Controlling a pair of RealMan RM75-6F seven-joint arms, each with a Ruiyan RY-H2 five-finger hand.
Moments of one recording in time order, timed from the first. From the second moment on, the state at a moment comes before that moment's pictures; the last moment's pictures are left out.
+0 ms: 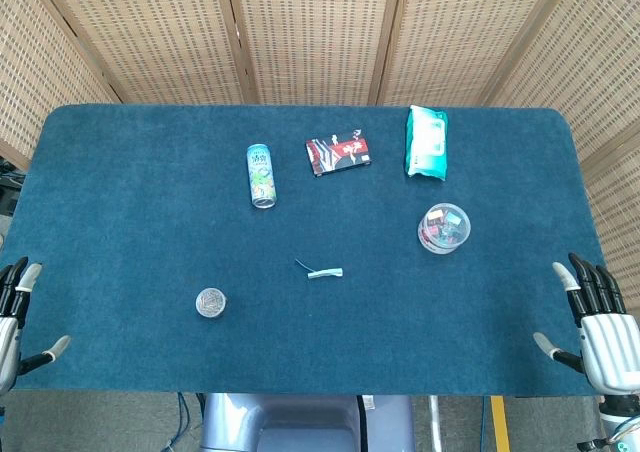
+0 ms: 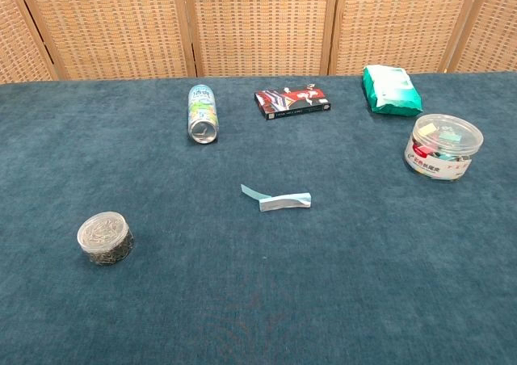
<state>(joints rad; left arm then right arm) 0.03 -1.12 -0.02 -1.76 1.58 1.63 0.17 0.03 -1.11 0.05 -1.64 -1.64 1.63 0.03</state>
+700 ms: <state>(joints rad) 0.02 -1.14 -0.04 -1.78 1.54 1.61 0.23 0.18 -1.11 0.09 -1.69 -1.65 1.42 -0.07</state>
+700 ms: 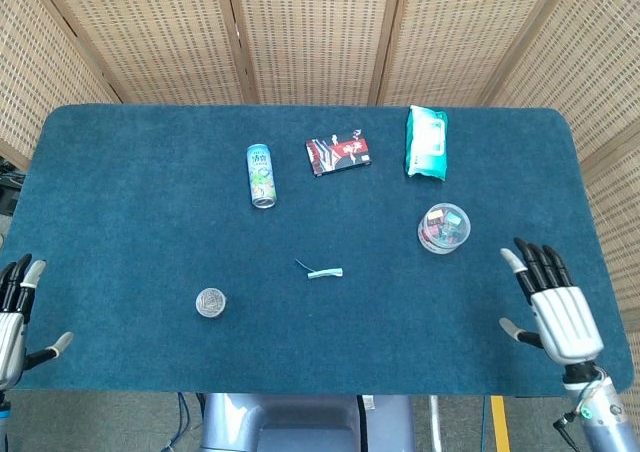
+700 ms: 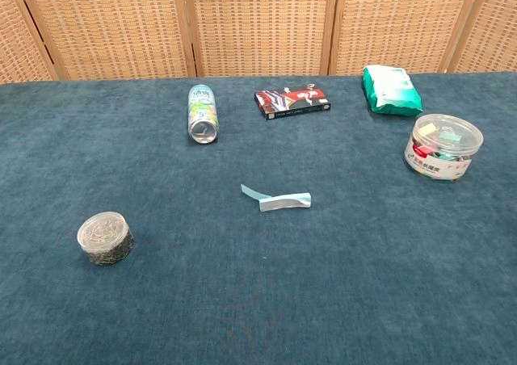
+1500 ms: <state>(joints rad) -0.05 -1.12 -0.11 -1.79 1.38 1.50 0.24 0.84 -1.48 0.32 -1.63 -0.83 0.90 -0.55</state>
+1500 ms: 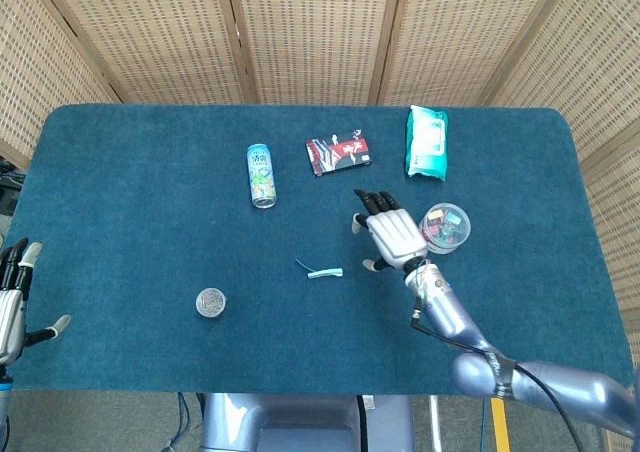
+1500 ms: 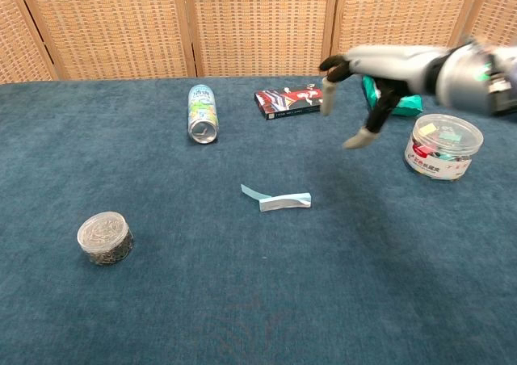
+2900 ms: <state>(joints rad) -0.08 -1.12 -0.10 -1.78 1.33 1.46 0.23 0.88 -1.84 0.18 -1.32 -0.86 1.01 -0.64</state>
